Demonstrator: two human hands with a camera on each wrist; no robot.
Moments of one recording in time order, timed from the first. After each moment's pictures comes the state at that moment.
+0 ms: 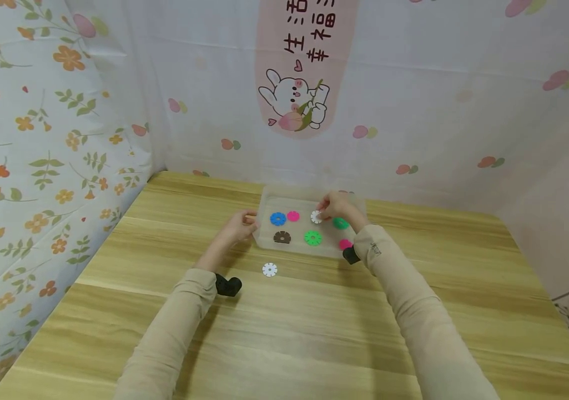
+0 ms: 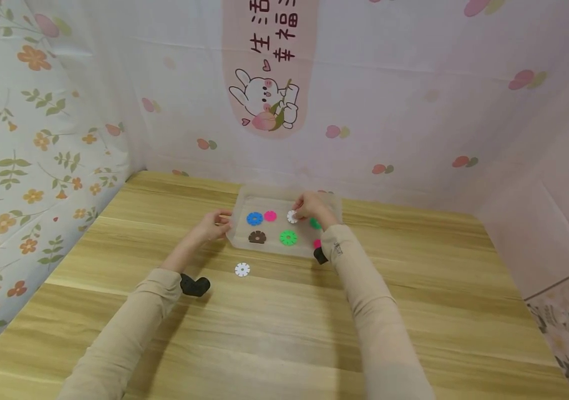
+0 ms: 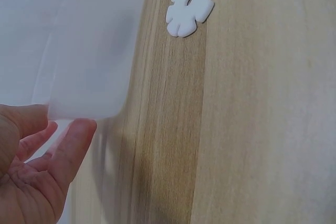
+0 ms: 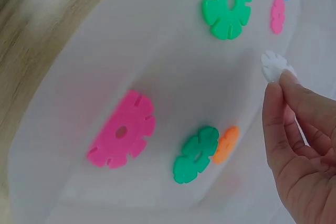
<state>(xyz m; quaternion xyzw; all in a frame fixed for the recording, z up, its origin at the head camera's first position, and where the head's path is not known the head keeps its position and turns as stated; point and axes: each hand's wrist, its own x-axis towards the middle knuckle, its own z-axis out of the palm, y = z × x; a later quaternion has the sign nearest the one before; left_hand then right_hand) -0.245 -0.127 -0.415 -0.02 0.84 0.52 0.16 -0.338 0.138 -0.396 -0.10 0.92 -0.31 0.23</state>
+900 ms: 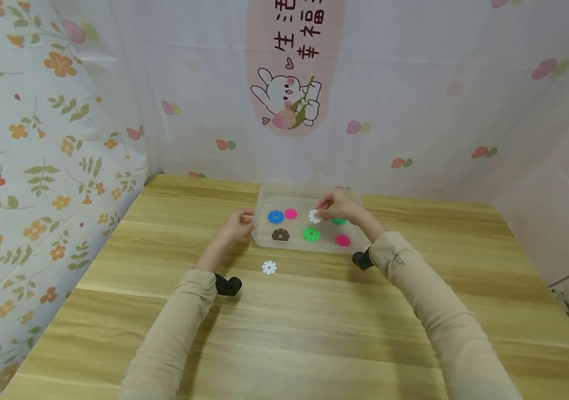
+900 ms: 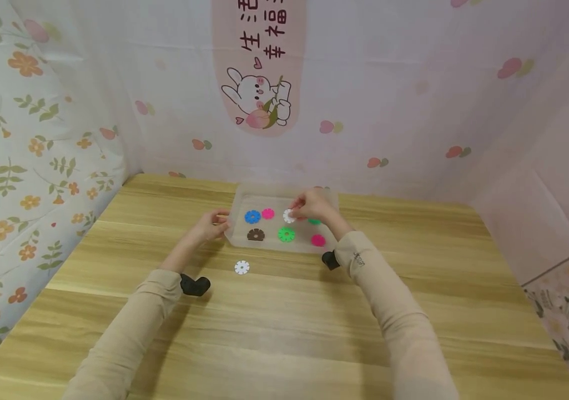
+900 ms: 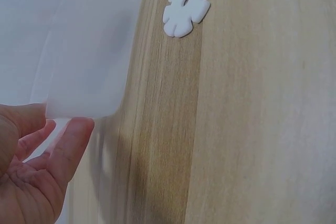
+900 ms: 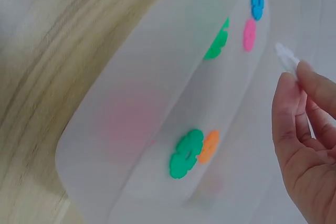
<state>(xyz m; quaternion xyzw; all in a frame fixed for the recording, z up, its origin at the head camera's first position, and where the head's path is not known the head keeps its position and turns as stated) -0.244 -0.126 -0.415 -0.03 0.84 0.53 0.16 -0.294 0.149 -0.367 -0.16 0.88 -0.40 0.19</state>
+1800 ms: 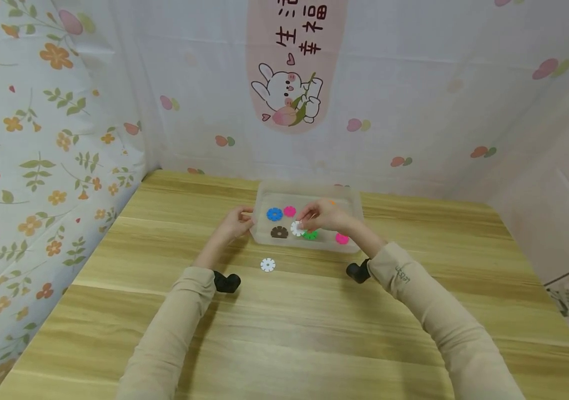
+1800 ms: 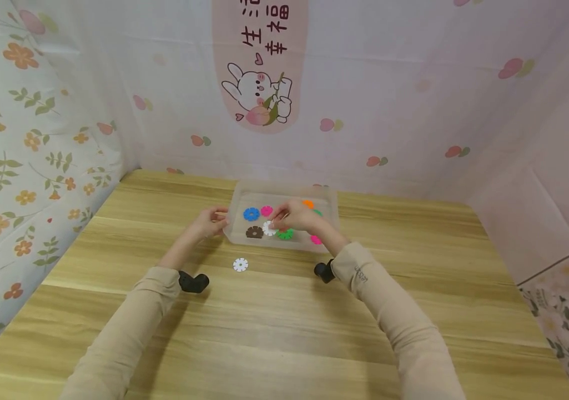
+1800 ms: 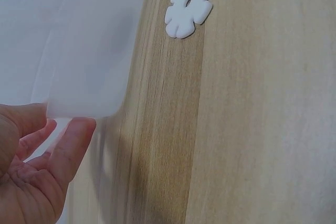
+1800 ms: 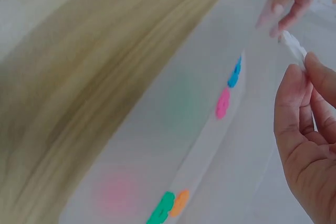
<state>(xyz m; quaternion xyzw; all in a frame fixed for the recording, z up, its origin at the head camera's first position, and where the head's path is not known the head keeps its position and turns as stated) -0.246 -0.127 -0.418 -0.02 0.83 0.53 0.16 -0.257 0.119 -0.361 -0.18 0.85 -0.42 0.27</state>
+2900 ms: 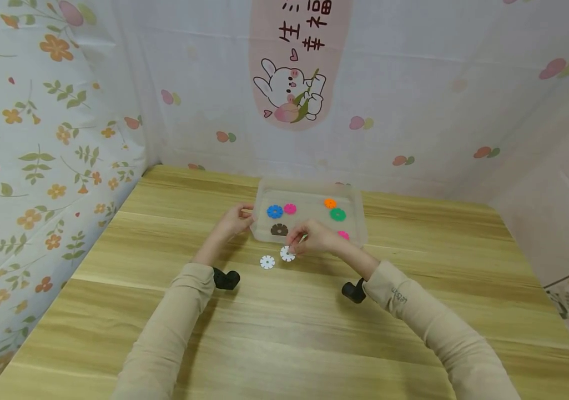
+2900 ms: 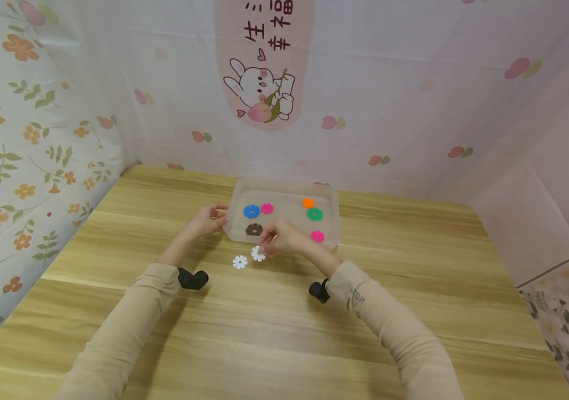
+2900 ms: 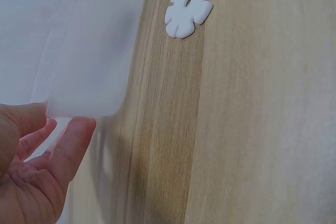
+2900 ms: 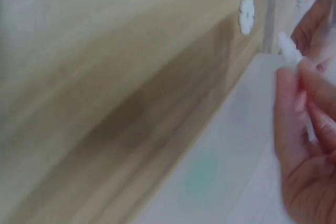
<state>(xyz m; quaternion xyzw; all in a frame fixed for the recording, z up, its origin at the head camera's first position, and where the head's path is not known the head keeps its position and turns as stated) -0.245 -0.127 -0.417 -0.02 0.83 0.53 0.16 -0.222 0.099 -0.385 -0.22 0.84 -0.41 0.28</state>
